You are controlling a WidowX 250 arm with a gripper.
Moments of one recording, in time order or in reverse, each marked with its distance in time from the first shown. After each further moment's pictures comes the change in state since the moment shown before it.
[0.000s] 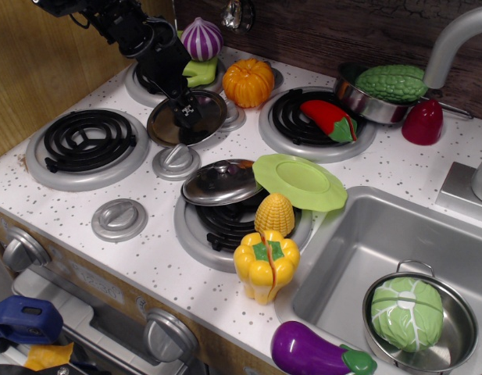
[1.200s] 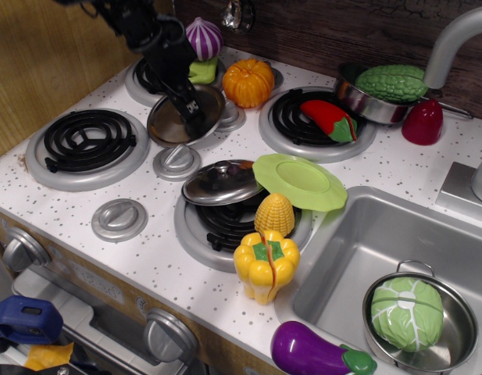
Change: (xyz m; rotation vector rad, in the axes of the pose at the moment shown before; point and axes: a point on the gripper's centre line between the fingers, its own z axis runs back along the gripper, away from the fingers) arm 0.006 0.001 0.015 -0.051 0.123 0.016
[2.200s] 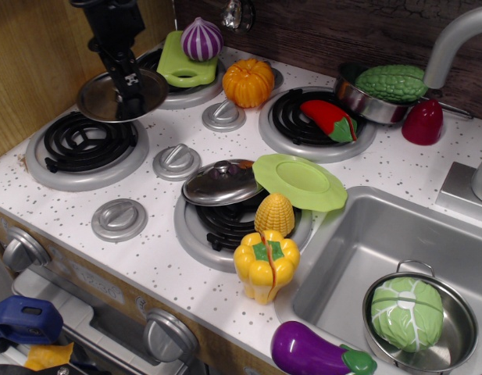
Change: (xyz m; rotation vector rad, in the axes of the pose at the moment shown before) arm -0.048 0.008 0.050 0.070 0.143 -0.011
